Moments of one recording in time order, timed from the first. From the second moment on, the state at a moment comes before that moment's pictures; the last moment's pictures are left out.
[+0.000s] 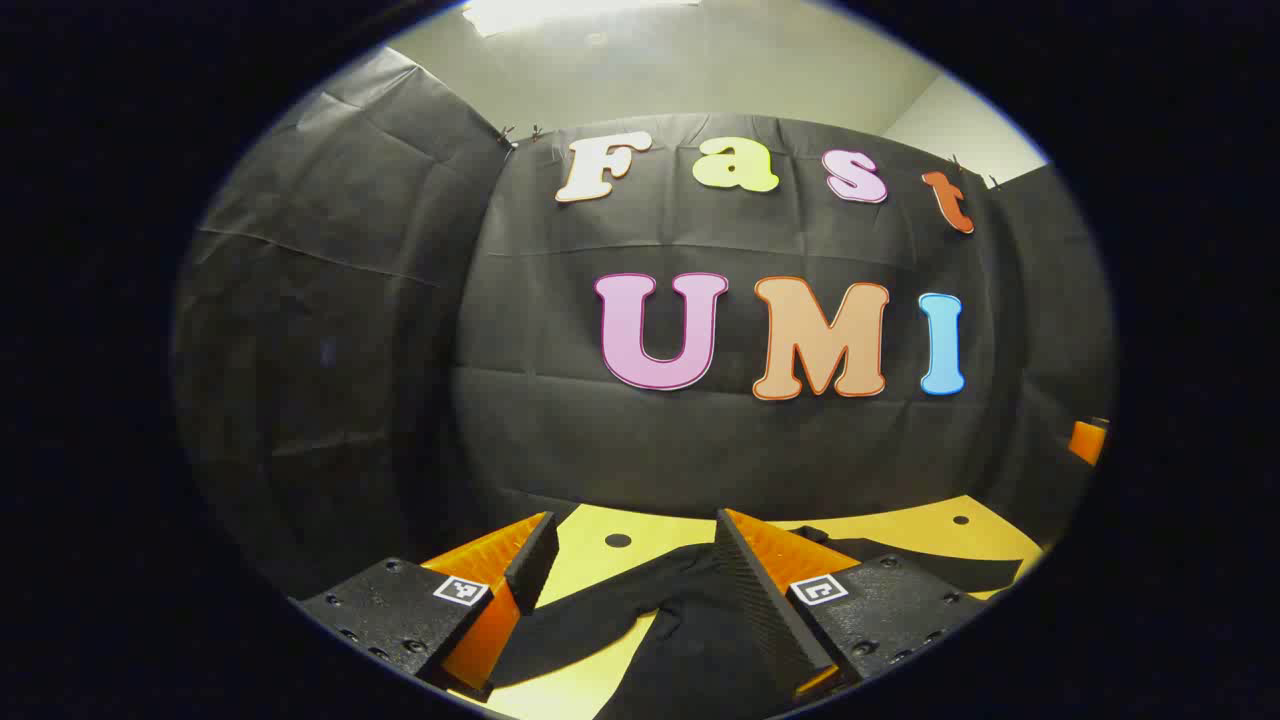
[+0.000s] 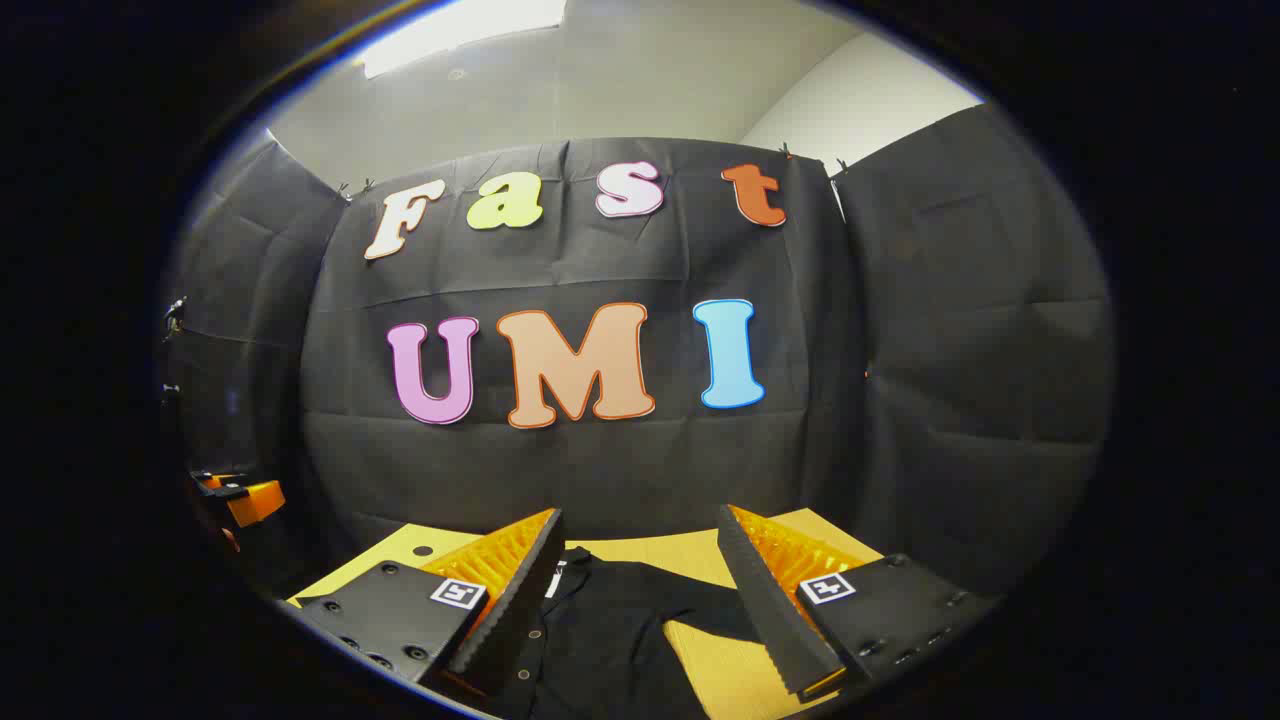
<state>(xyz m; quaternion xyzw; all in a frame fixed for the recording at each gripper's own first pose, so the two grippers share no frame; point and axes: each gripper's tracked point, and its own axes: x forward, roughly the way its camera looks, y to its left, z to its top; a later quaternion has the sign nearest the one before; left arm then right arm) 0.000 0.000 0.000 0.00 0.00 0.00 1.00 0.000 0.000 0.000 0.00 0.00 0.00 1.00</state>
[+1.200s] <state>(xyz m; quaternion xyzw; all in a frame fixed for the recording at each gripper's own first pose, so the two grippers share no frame) 0.004 -0.010 -0.003 -0.01 0.00 -0.01 1.00 0.003 -0.008 -0.005 0.00 0.00 -0.01 1.00</state>
